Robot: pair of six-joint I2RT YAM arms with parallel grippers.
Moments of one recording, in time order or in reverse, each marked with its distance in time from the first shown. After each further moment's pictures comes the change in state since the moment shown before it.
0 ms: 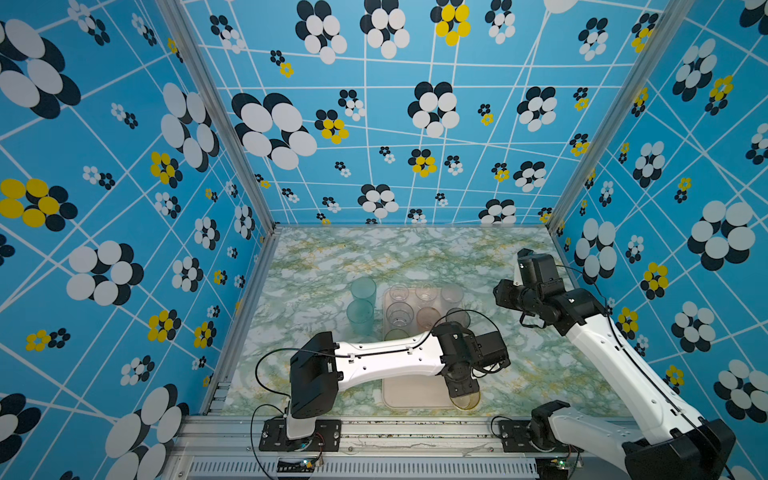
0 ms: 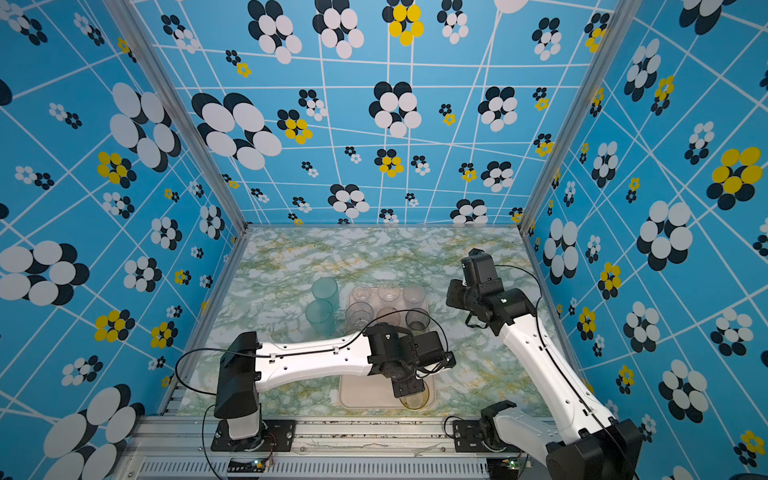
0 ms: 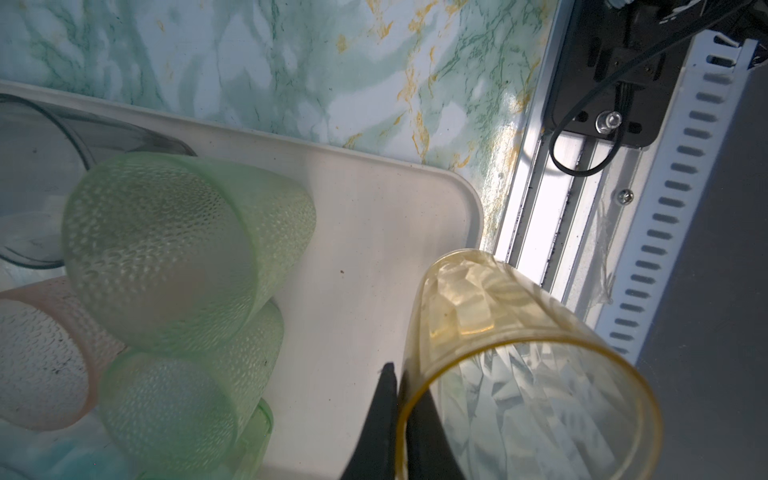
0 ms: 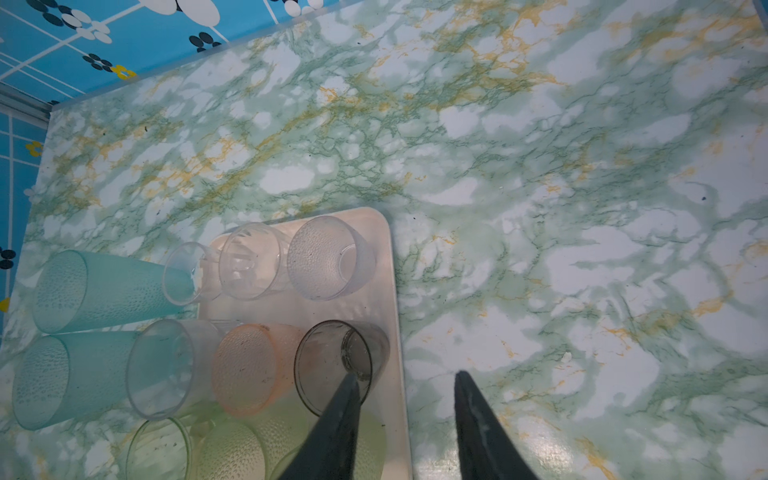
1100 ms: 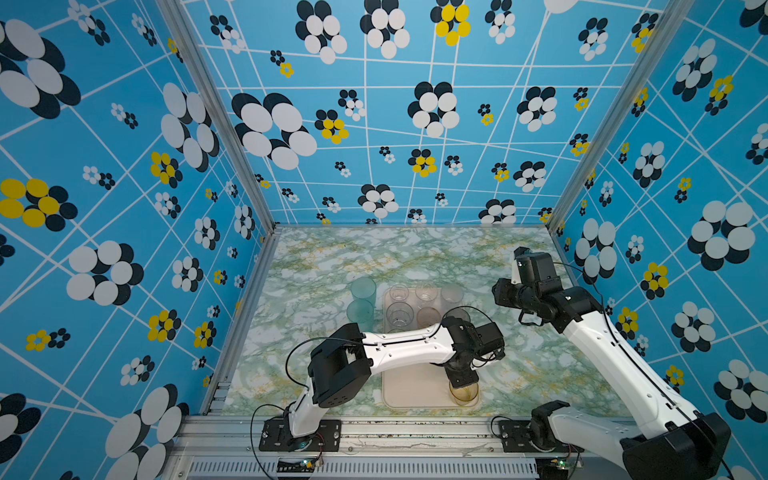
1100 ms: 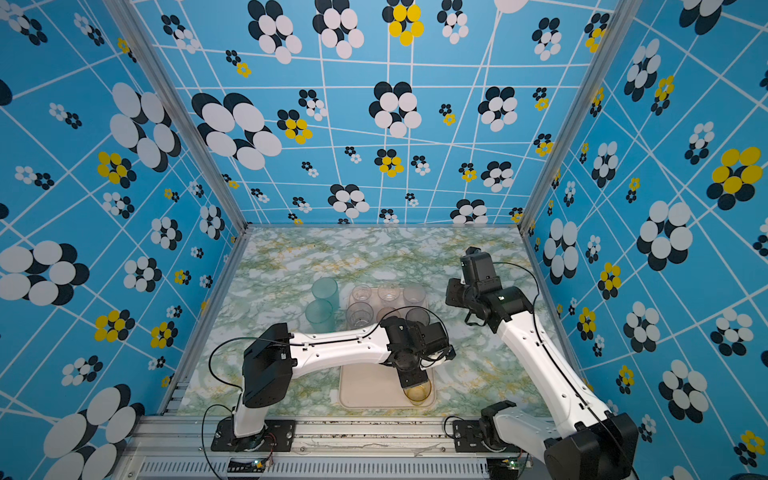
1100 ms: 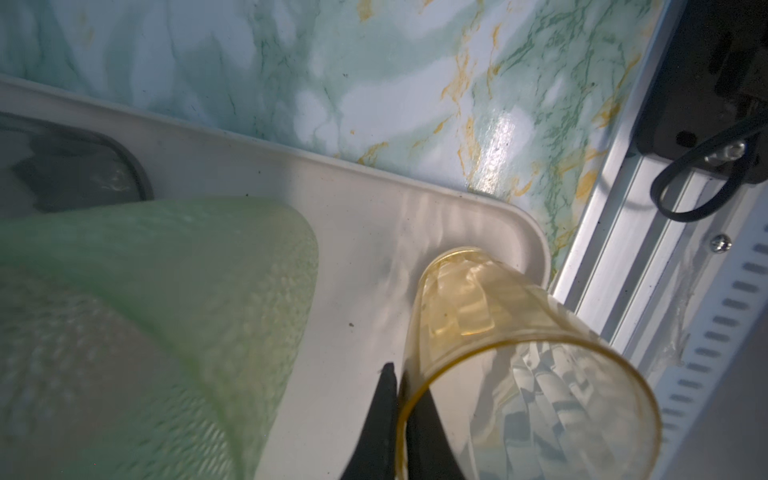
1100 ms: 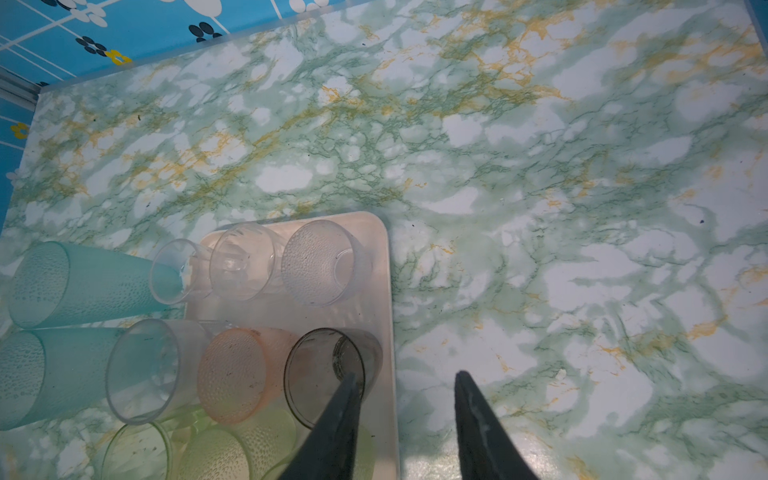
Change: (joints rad) left arm 0.083 0.132 0.014 0.055 0.069 0.018; right arm -0.008 0.029 -0.004 0.032 -0.001 -0.056
